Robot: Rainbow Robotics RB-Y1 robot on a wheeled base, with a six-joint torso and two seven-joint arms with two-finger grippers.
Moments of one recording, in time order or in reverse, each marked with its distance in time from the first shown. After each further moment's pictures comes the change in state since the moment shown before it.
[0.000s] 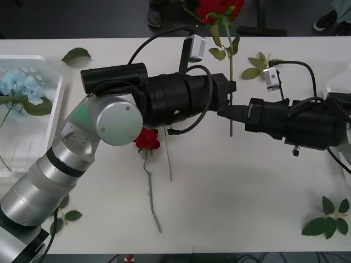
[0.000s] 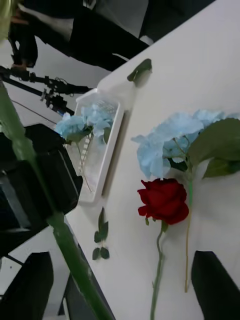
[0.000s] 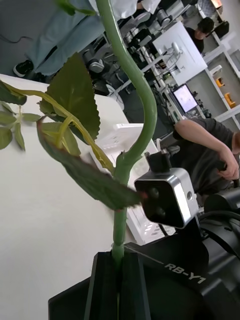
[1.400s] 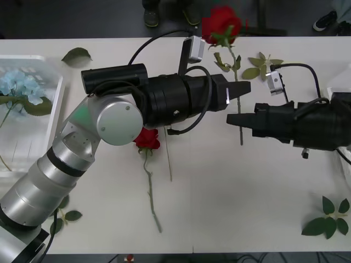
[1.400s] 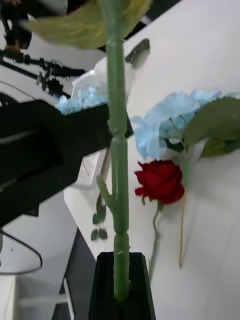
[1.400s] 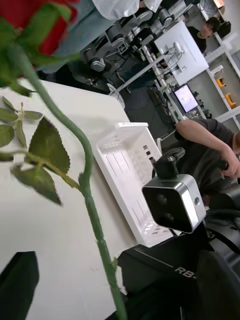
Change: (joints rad) right arm 0.000 -0.059 -0.008 0.005 -0.028 0.087 0.000; left arm 0.000 0.000 0.000 0.010 0.008 0.000 0.000
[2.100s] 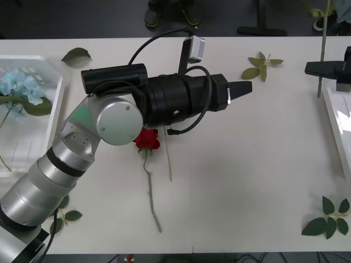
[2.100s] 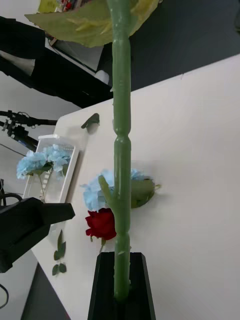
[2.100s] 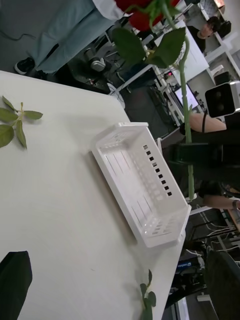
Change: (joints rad) right arm -0.099 -0.164 -0.337 0.215 -0.048 0.172 0.000; left arm 0.000 0.000 0.000 0.000 0.000 0.000 0.000
